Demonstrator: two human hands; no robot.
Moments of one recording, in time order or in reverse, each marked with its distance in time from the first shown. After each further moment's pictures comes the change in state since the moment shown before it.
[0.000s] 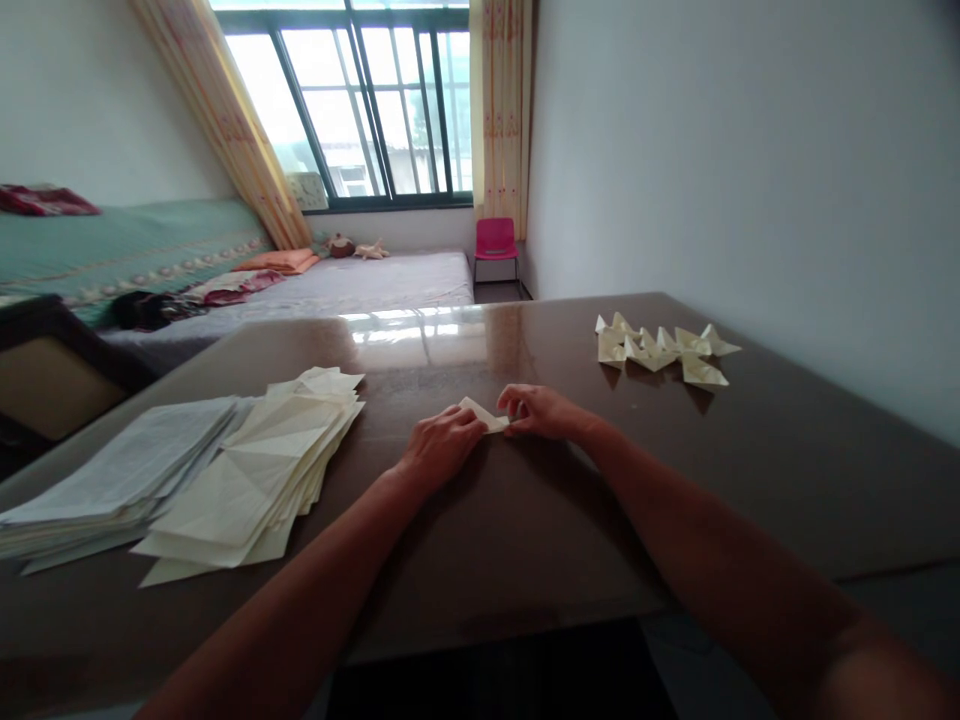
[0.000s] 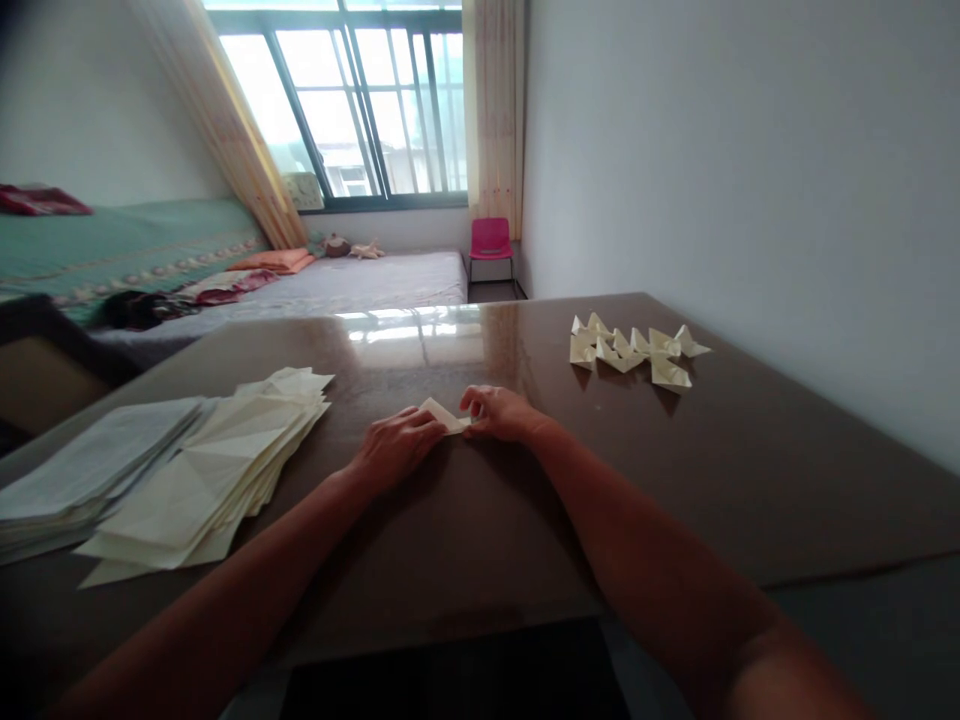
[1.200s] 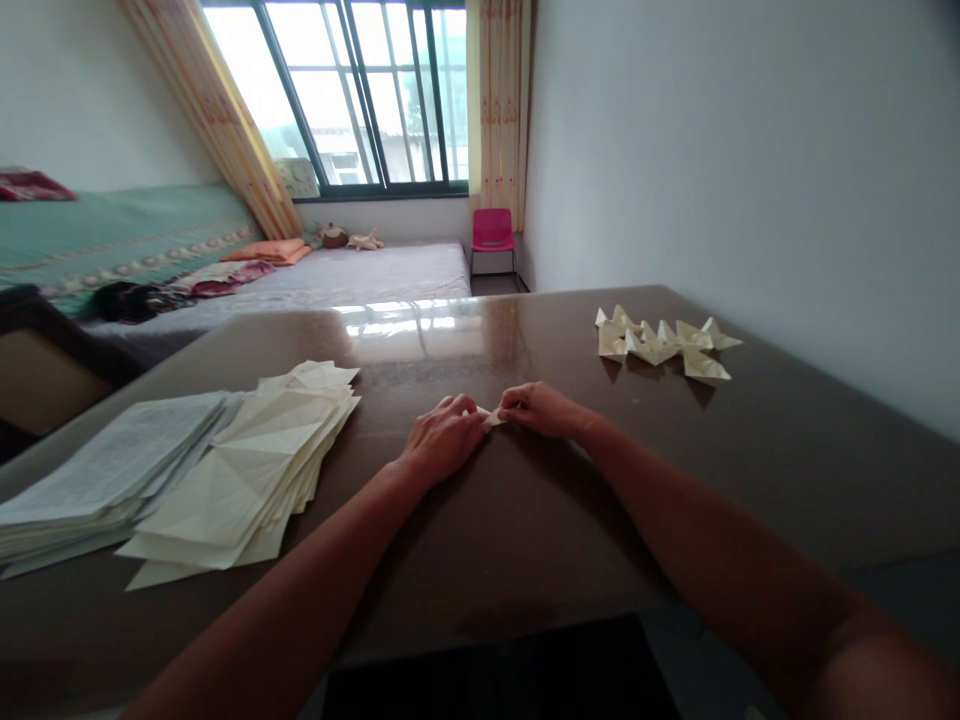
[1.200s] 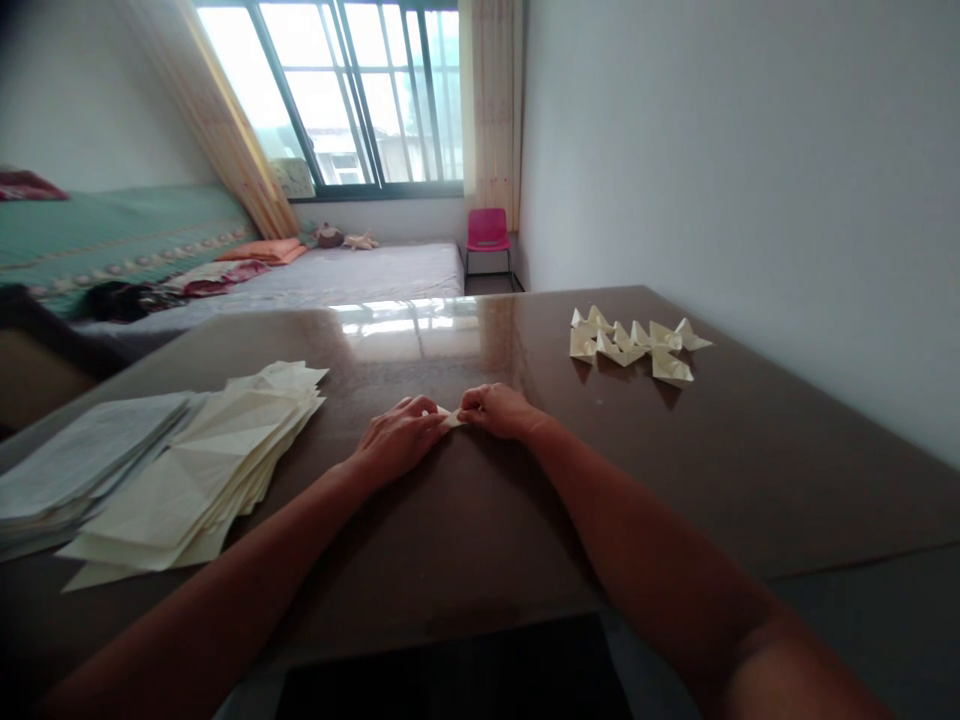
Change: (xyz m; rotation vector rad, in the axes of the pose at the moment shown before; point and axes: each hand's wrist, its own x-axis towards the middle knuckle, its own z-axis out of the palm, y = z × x) left_hand 0.004 -0.004 0.010 -0.109 -0.023 -0.123; right_hand -0.001 -0.007 -0.001 -0.122 -0.039 0.015
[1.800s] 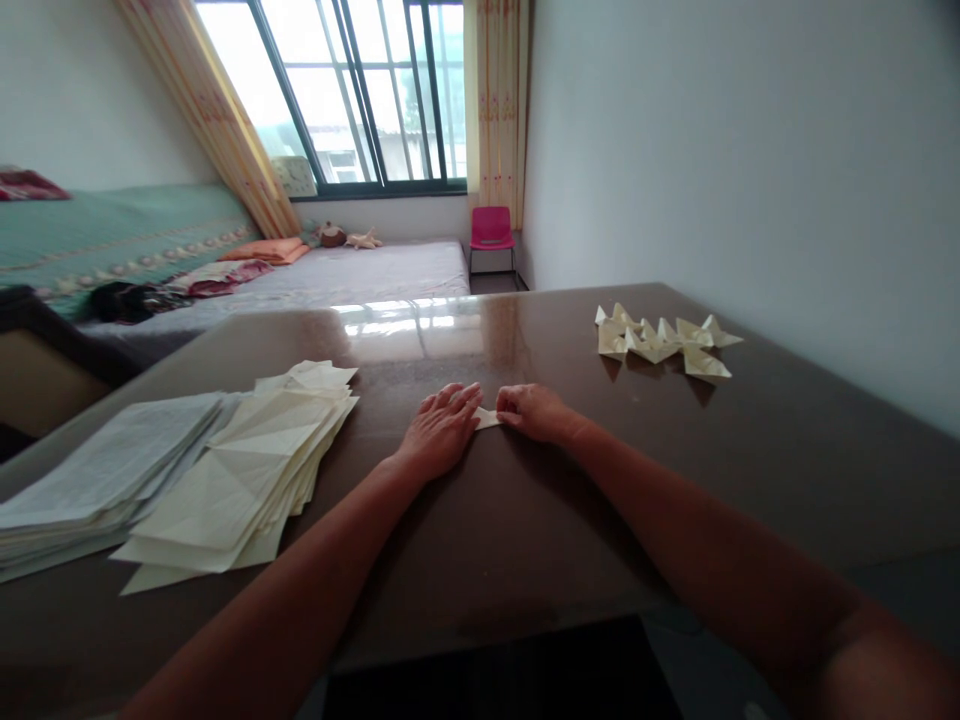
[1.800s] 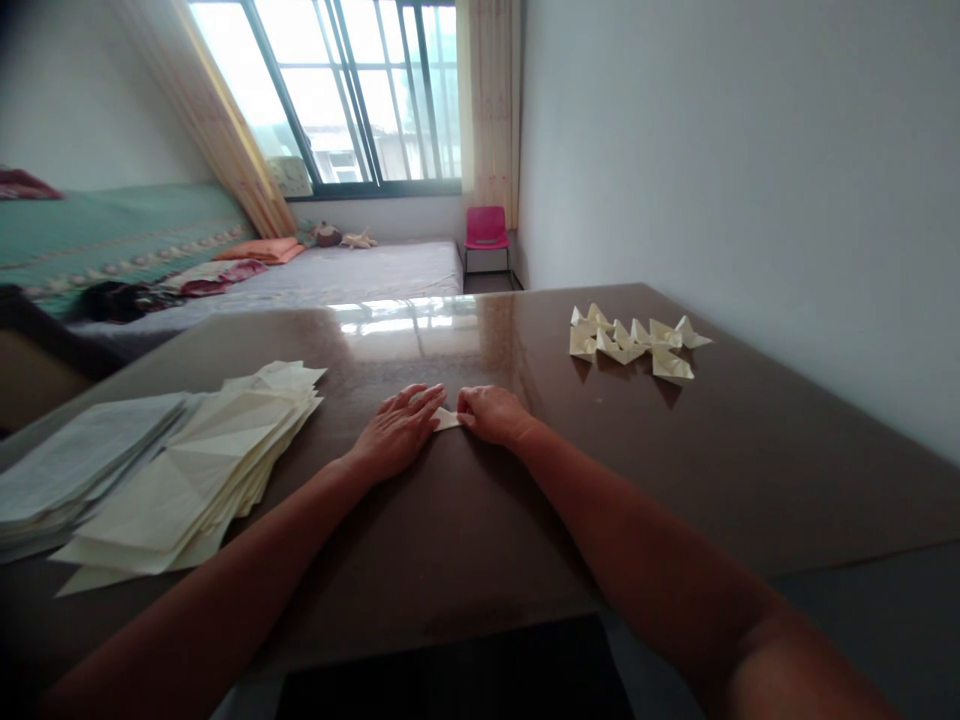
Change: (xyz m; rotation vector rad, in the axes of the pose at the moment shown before) left_hand 0.006 -0.011 0.016 0.020 0.024 -0.003; right_hand 0.003 -0.010 0.011 -0.119 0.077 0.090
